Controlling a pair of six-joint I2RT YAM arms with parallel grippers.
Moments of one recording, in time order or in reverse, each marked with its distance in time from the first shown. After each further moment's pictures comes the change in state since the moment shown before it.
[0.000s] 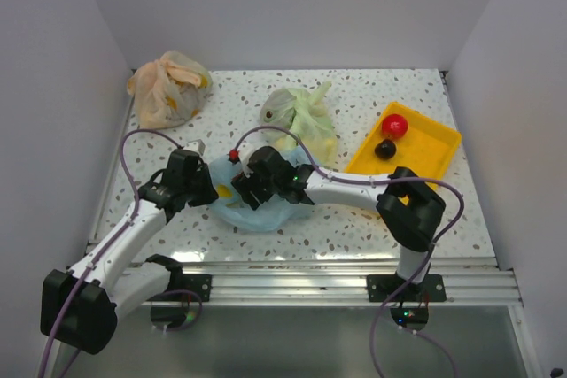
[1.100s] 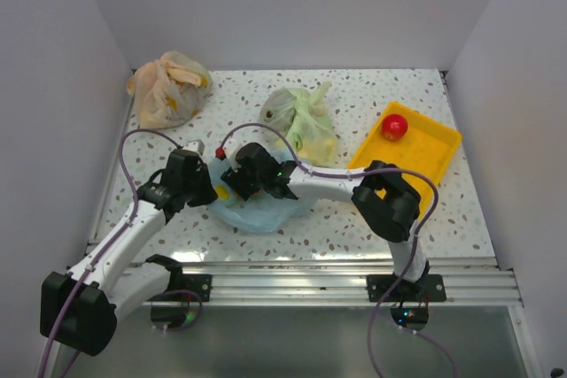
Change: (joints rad) left arm 0.000 -0.010 0.006 -0.018 -0.005 0.007; right arm -0.001 0.163 0.153 0.061 0.107 -0.129
